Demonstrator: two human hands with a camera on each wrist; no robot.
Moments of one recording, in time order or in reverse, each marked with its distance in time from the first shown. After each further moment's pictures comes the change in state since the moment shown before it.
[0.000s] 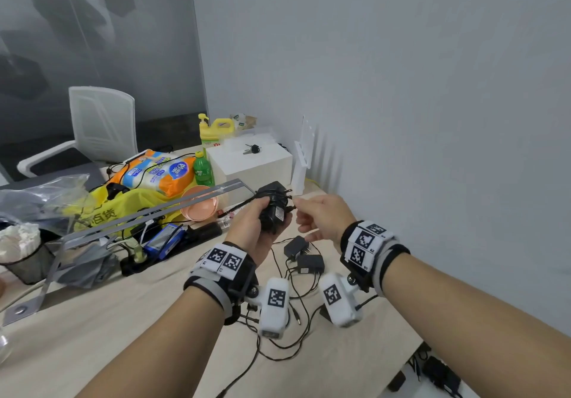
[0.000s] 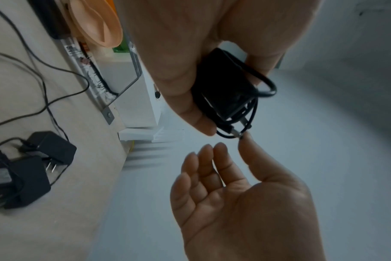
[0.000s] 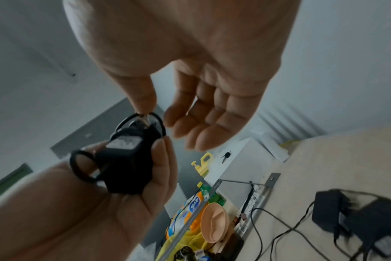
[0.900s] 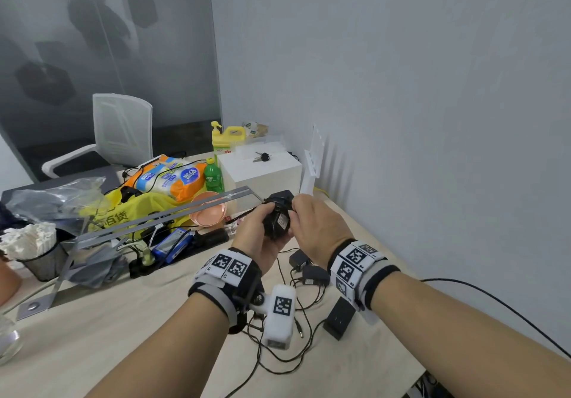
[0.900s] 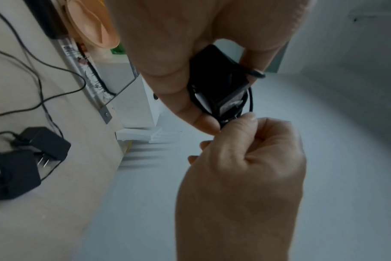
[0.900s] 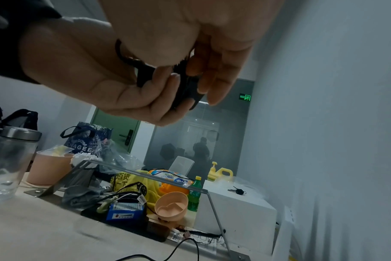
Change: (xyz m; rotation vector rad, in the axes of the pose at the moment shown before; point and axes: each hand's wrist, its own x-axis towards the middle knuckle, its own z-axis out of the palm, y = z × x) left_hand -0.001 -0.001 0.008 0.051 0.021 0.010; right_hand -0.006 0.003 0.010 -0.859 0.188 -0.886
